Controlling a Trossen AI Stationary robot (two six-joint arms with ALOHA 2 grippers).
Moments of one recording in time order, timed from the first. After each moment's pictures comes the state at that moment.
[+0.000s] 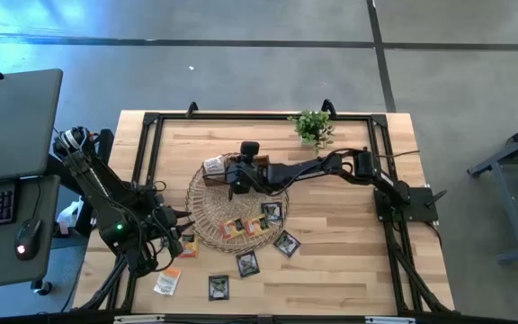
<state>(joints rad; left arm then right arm) -1.00 1.21 0.84 -1.00 -1.02 -1.36 -0.05 2.27 1.66 -0.12 0.73 -0.34</state>
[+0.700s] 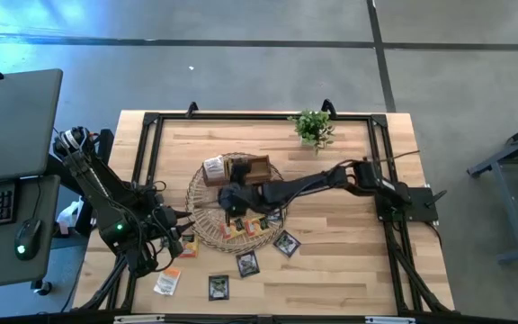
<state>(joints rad) -1.00 1.21 0.84 -0.99 -1.02 -1.36 0.12 2.27 1.84 -0.39 0.61 -0.20</state>
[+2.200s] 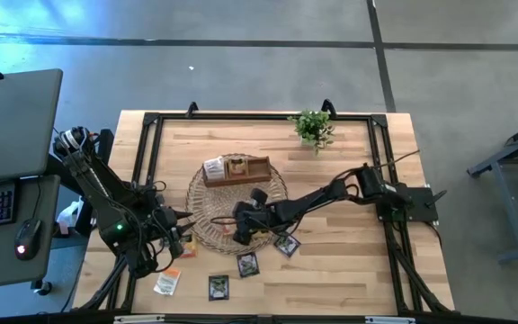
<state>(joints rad) -1.00 1.21 0.84 -0.96 -1.04 -1.34 0.20 2.24 1.49 -0.09 0.42 0.39</state>
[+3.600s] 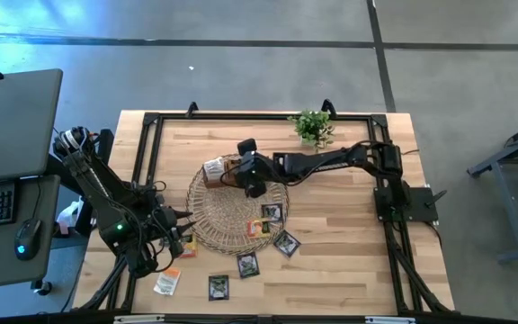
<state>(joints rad) -1.00 1.21 0.84 -0.97 -1.04 -1.34 -0.07 2.03 1.50 -0.14 0.32 -0.72</state>
